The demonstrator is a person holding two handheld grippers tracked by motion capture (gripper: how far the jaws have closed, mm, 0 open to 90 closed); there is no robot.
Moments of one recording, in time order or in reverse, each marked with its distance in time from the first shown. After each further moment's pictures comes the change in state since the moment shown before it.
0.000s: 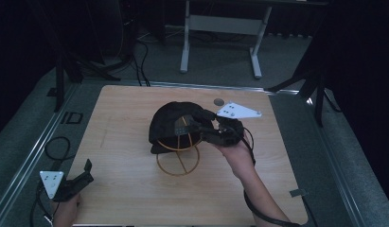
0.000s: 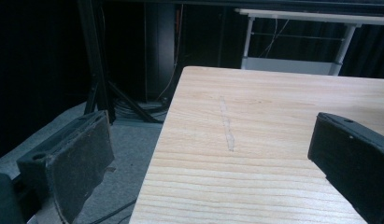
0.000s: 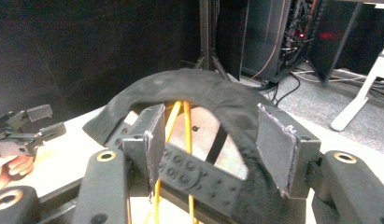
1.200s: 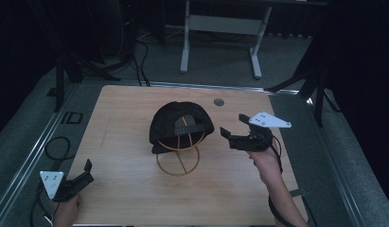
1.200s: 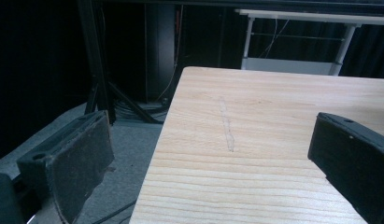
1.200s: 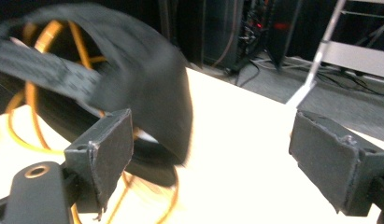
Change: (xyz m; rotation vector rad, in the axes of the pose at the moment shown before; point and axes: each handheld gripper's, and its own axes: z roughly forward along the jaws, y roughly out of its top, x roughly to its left) left arm 0.000 0.000 0.000 -0.003 0.000 0.005; right arm -0.063 -0.051 -0.043 0.020 -0.141 0.010
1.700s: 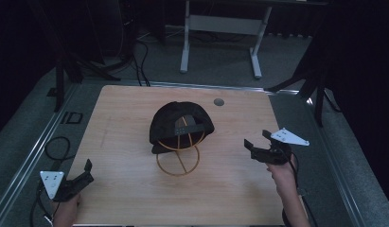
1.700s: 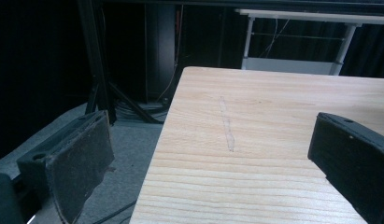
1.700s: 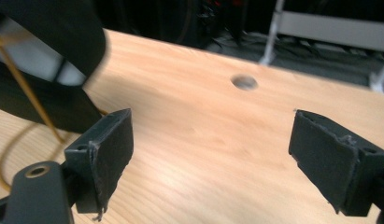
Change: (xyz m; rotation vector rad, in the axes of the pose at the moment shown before) left arm 0.000 0.000 0.000 0.000 0.001 0.002; right arm -0.054 -0.079 -0.026 0.059 -0.158 0.088
